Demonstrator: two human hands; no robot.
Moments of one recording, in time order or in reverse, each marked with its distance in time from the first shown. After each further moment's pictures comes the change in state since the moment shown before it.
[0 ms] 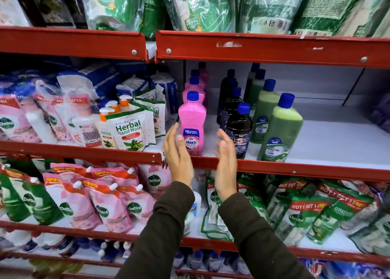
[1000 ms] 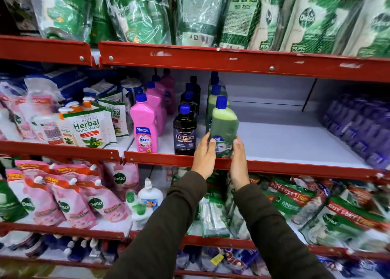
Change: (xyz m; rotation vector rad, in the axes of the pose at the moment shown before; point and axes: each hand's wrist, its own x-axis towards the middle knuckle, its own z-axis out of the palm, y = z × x) left_hand -0.097 0.065 0.153 0.039 -0.557 -0.181; right_hand 0.051 -0.010 -0.187 -0.088 0.013 0.234
